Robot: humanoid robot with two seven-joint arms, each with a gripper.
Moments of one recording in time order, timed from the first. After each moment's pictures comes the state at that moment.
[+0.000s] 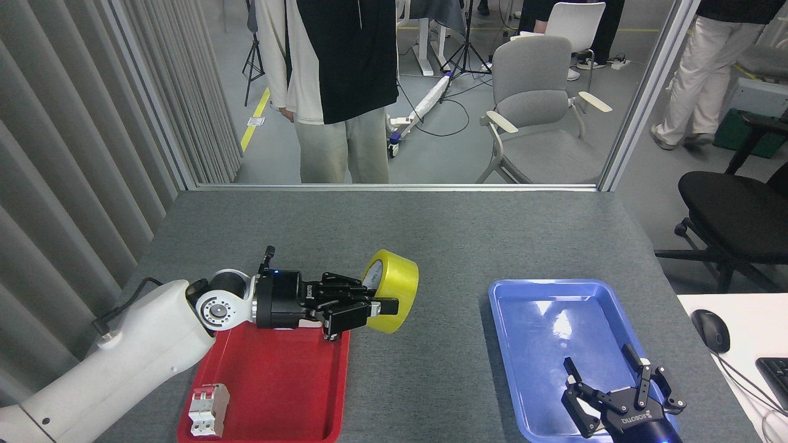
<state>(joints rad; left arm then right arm) -0.85 0.47 -0.97 -1.26 -0.01 -0.76 -0.56 0.16 -0.27 -0.02 -1.58 1.35 -0.20 -0.17</state>
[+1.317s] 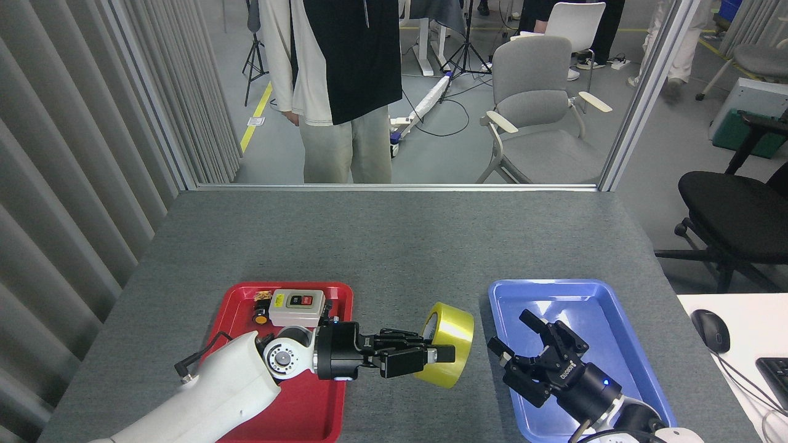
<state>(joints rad) -0.73 0.28 -1.01 -1.13 0.08 -0.79 -0.56 -0.19 -0.37 0.29 -1.26 0.92 -0.67 -0.17</state>
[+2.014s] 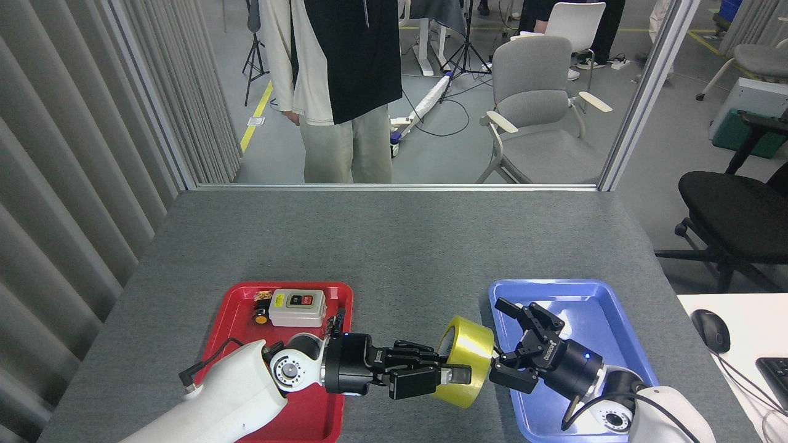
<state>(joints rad) -0.70 0.29 -1.02 -1.24 0.05 -0.78 -0.57 -0.37 -0.40 0.46 -1.12 0.92 -0.79 -0.21</state>
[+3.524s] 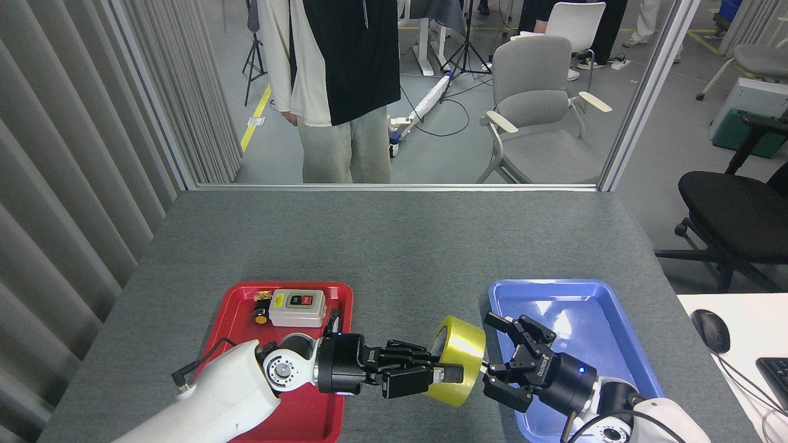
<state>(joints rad) -0.70 0.31 -1.02 -1.24 0.05 -0.79 -0.56 -0.33 -0.41 0.50 -1.21 0.92 -0.79 -0.20</state>
